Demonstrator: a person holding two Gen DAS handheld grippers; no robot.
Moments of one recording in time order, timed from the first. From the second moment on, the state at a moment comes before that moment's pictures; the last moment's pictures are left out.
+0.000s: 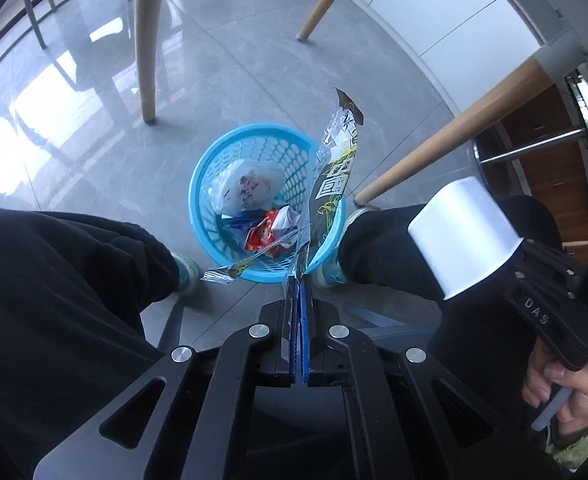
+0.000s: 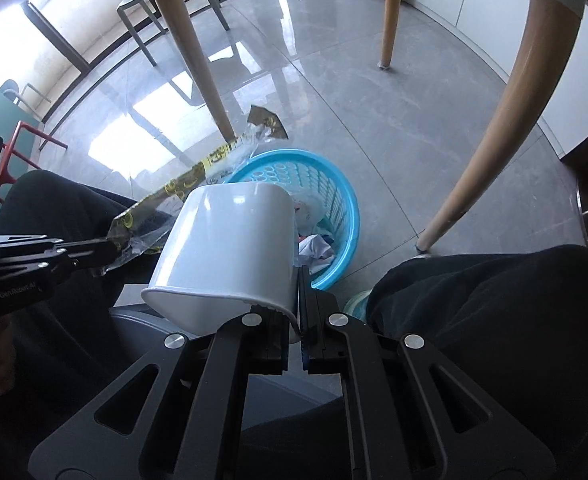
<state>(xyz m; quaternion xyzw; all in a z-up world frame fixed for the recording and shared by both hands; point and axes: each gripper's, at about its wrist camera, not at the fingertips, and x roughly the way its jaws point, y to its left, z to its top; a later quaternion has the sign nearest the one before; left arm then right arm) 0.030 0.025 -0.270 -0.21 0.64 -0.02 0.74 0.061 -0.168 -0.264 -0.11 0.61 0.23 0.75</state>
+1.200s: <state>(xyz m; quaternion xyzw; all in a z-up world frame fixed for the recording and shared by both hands) 0.109 0.042 -0.400 -0.28 0.72 0.05 0.64 0.136 -0.130 -0.447 -0.06 0.77 0.17 0.62</state>
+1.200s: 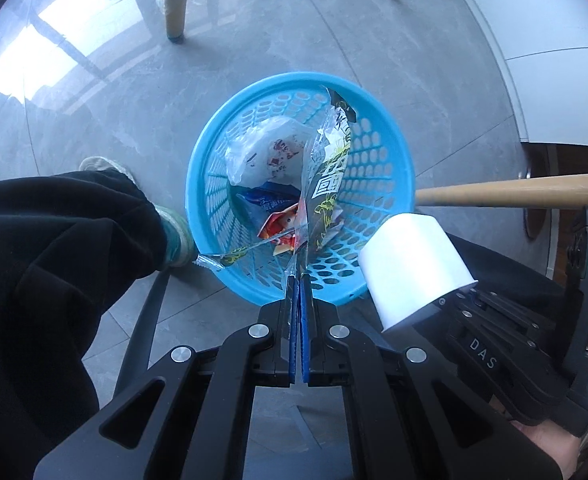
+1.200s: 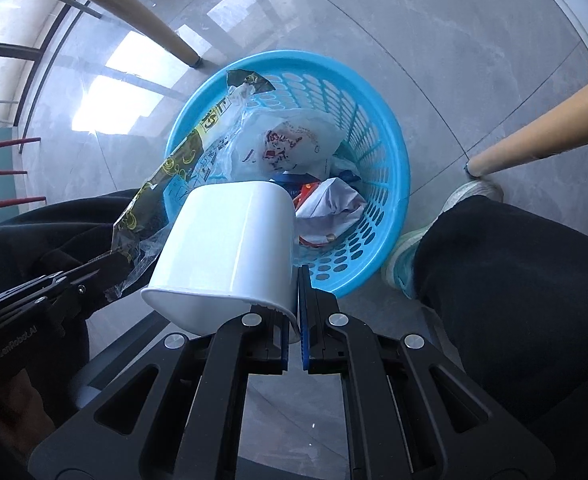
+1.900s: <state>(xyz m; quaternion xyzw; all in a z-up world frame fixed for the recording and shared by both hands) 0.124 0.054 -0.423 -0.28 0.72 0.07 0.64 0.156 -0.128 -0.476 -0.11 0.77 0.13 0.62</state>
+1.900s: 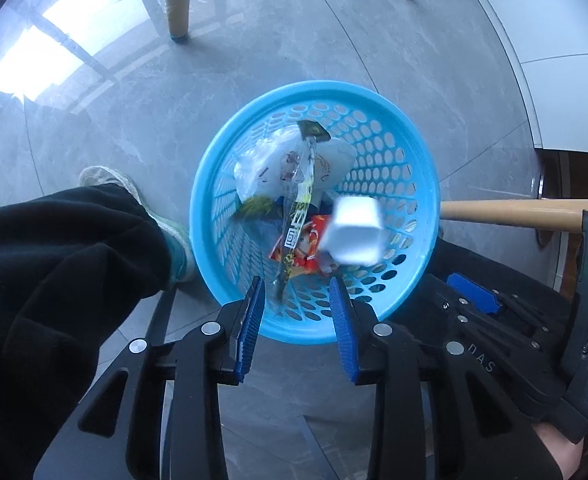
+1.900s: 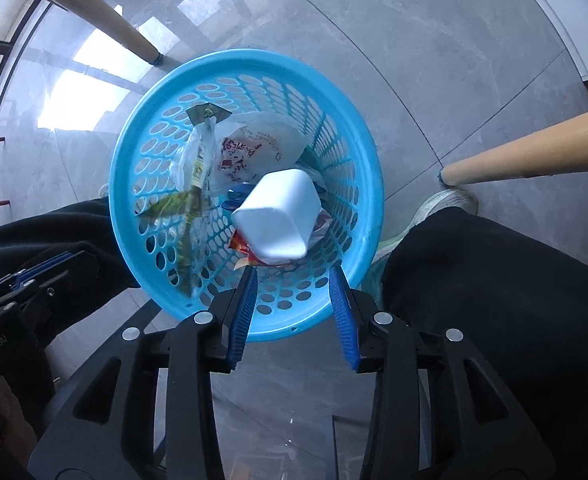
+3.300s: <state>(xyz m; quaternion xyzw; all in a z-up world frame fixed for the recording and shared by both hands) 0.031 0.053 -0.218 -0.17 0.56 0.08 0.80 0.047 -0.140 -0.250 -0.18 0.58 0.25 0.75</state>
